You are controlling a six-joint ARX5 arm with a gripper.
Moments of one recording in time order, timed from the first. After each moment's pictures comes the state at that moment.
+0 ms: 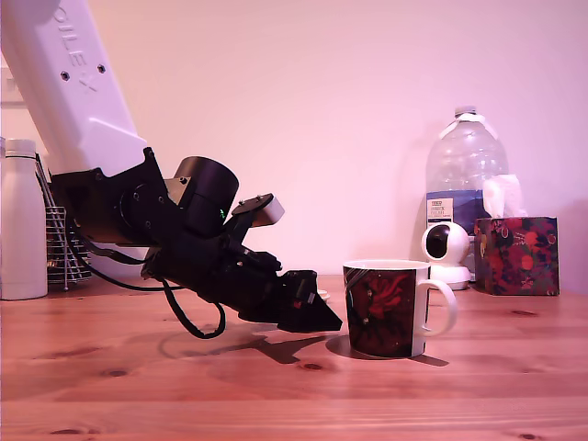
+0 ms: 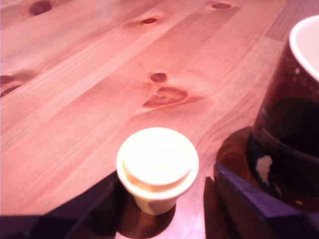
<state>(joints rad) -0.54 2.22 1.14 0.55 0.46 0.14</state>
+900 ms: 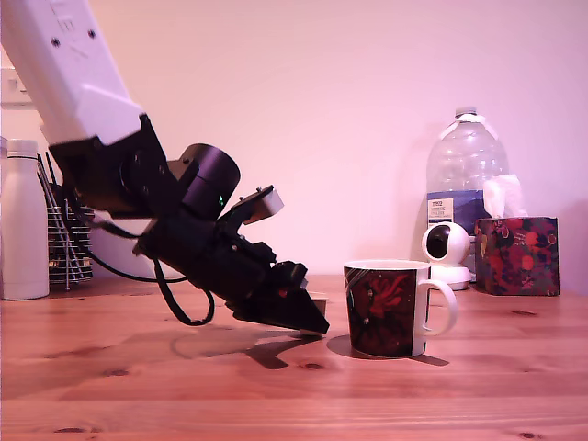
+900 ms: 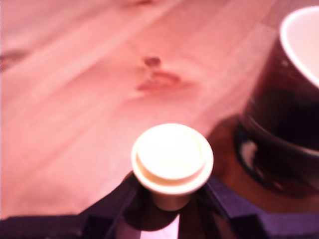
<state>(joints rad) -0.54 2.13 1.15 0.28 0.47 0.16</state>
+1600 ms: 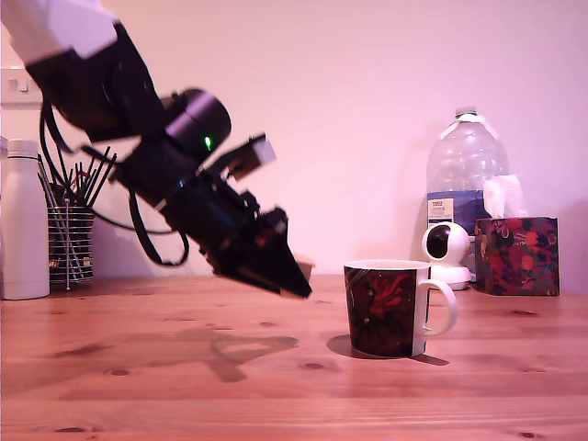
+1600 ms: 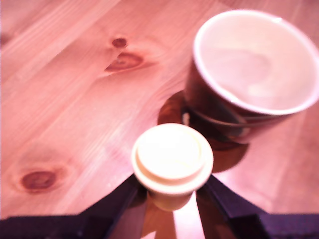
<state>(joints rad) -0.54 1.92 1.15 -0.05 0.47 0.25</state>
